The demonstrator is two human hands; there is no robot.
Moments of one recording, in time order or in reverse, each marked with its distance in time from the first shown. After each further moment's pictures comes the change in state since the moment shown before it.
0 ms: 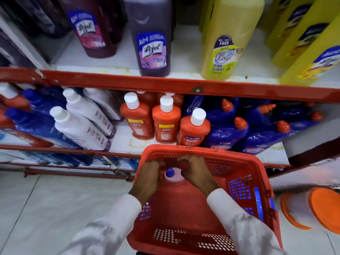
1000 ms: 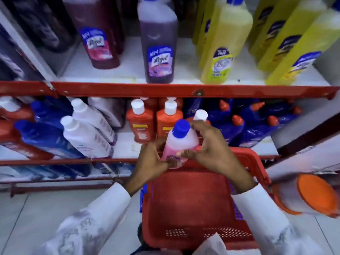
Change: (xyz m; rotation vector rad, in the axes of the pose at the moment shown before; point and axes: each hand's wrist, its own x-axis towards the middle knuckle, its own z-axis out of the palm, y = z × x) left_hand -0.011 0.041 -0.078 -0.382 0.031 0.359; right_hand -0.044 -0.132 -0.093 0.118 0.241 -0.297
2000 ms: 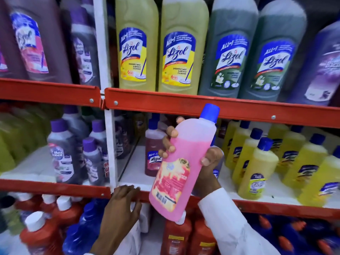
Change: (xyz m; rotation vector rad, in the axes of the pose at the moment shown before) left_hand 0.073 -0.027 -0.236 0.730 0.509 0.222; right_hand 0.221 -0.211 0.030 1.453 -0.551 -0.468
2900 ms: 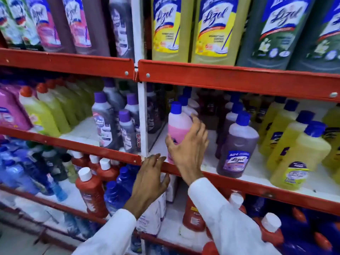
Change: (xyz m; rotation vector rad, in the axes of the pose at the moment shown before) left_hand -0.008 0.023 -0.014 0.065 -0.059 -0.057; right_hand 0.001 0.107 -0.021 -1.857 0.892 -0.162
